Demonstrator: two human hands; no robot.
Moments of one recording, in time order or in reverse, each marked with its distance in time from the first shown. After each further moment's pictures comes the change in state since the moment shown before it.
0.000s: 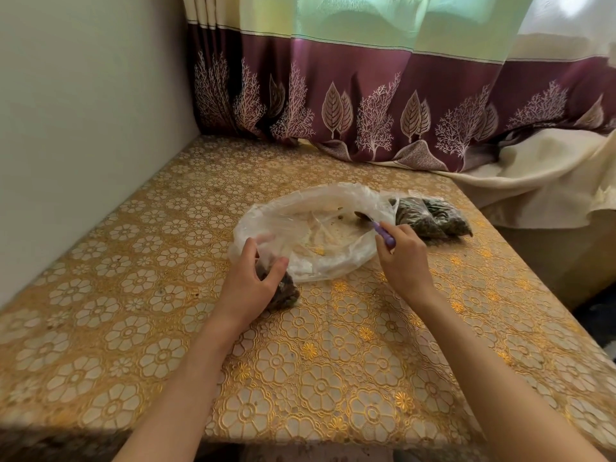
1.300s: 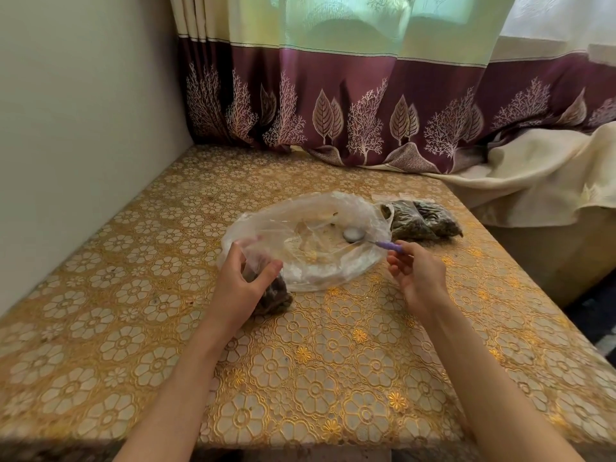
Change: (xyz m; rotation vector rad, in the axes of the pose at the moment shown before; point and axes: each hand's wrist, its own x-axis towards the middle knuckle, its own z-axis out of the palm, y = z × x) left_hand -0.002 0.013 -0.005 -0.260 0.014 -0.031; right_hand -0.010 -0.006 -0.029 1.112 0.184 0.838
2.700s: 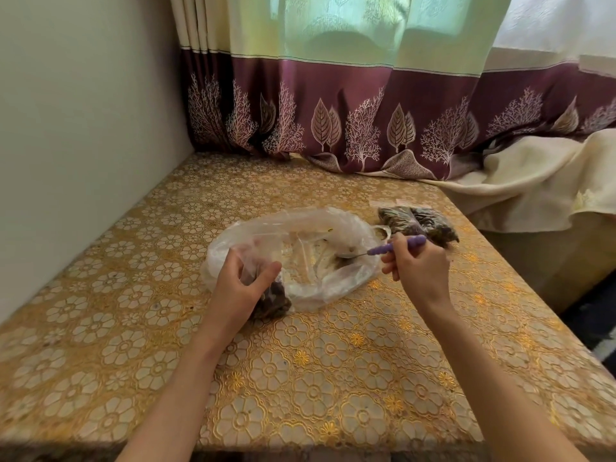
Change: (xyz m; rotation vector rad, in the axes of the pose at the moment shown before) left_hand -0.002 0.002 -0.001 0.046 0.029 0.013; right_hand -0.016 -0.008 -0.002 -0.646 -0.120 -0.575
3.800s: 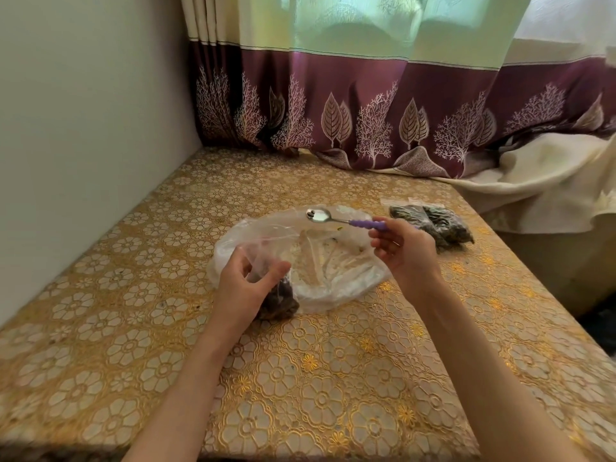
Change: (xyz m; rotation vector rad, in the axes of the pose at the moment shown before) left_hand 0.003 0.001 0.000 -0.003 0.067 0.044; right_hand 0.017 -0.028 0.026 0.689 -0.168 0.408
